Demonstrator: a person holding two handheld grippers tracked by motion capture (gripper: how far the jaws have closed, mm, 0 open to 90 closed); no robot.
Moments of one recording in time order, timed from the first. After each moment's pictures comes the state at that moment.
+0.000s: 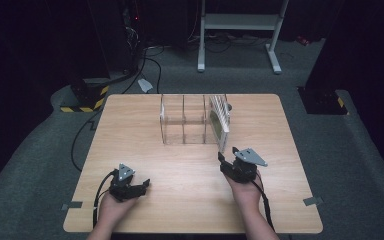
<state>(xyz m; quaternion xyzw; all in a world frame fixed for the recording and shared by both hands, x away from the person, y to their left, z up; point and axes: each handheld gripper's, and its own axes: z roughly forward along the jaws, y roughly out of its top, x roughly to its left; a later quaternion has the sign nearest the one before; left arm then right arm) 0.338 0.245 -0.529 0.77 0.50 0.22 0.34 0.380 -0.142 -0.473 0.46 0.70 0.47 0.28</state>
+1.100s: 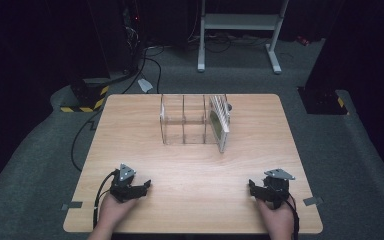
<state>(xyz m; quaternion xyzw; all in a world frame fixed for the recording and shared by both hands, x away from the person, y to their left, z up) 0.338 0.243 -0.529 0.77 0.49 0.22 0.34 0.351 -0.240 -0.524 0.55 0.74 0.31 0.24</state>
